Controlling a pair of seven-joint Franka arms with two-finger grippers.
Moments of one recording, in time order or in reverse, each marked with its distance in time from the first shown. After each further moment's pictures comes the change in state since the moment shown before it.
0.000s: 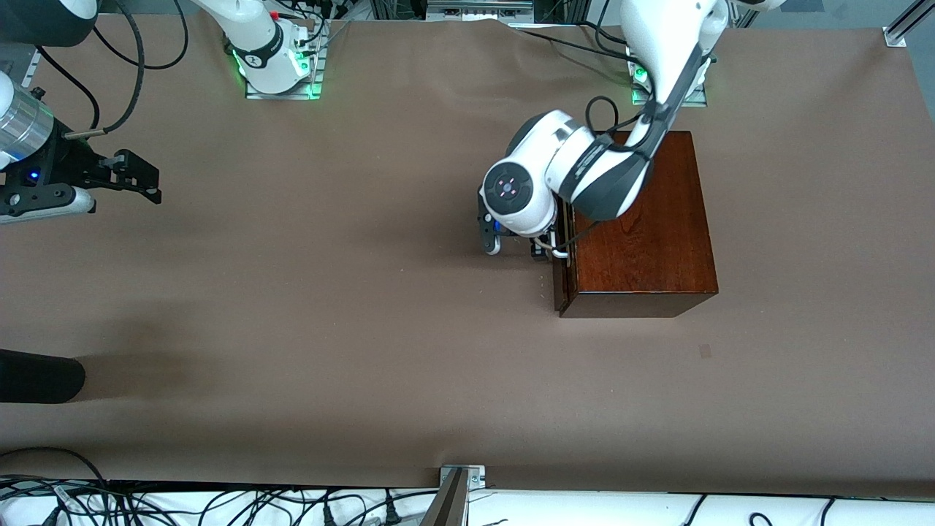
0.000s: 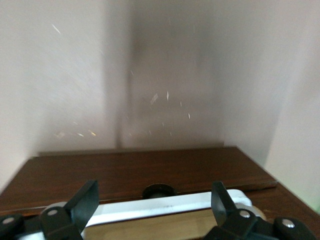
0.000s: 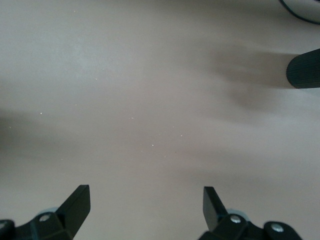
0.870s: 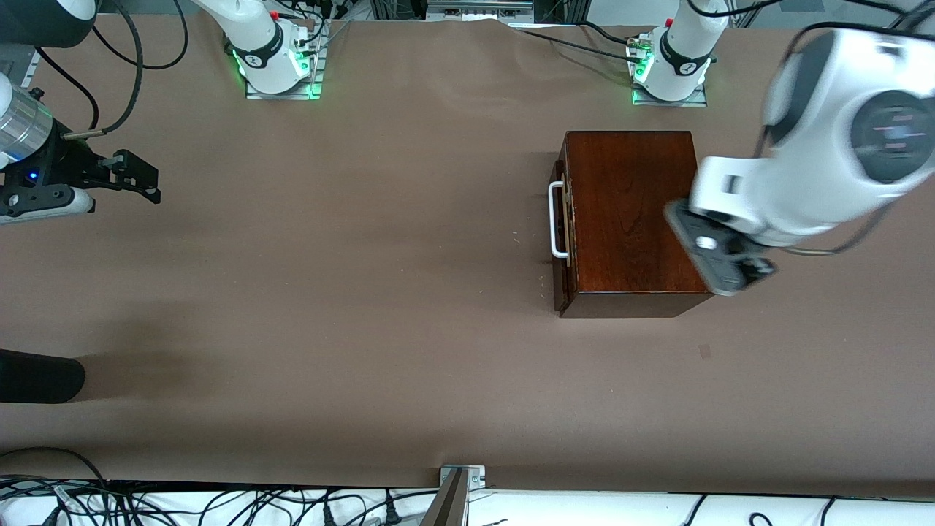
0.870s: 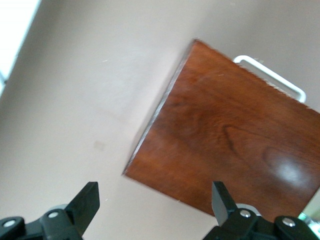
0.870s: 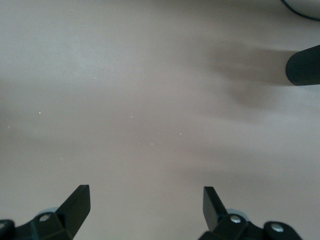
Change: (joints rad) left arm 0.395 -0.209 0.049 0.195 -0.009 -0.178 -0.033; right arm -0.001 0.001 -0.008 0.000 0.000 -0.006 0.004
